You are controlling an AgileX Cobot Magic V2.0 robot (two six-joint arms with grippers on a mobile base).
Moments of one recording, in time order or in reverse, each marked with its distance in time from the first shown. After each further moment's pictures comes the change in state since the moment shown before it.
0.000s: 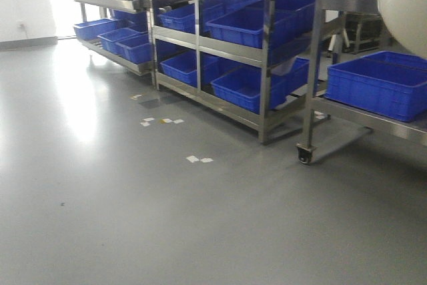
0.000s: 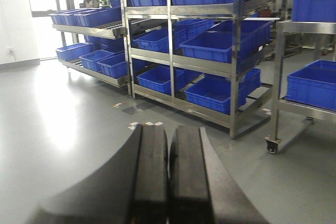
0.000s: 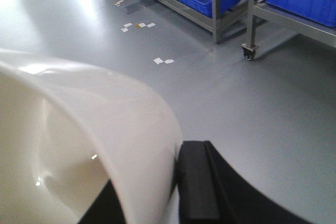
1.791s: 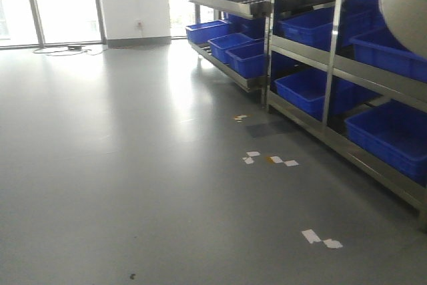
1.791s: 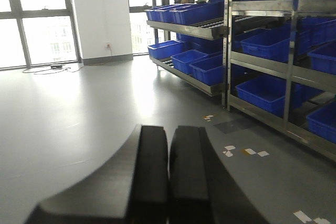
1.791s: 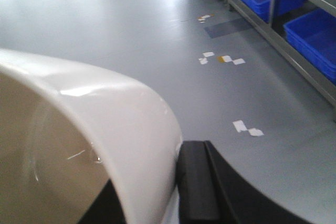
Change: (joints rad) left arm 0.000 0.000 0.000 0.000 0.000 0.000; right arm 0.000 0.000 0.000 0.000 0.000 0.000
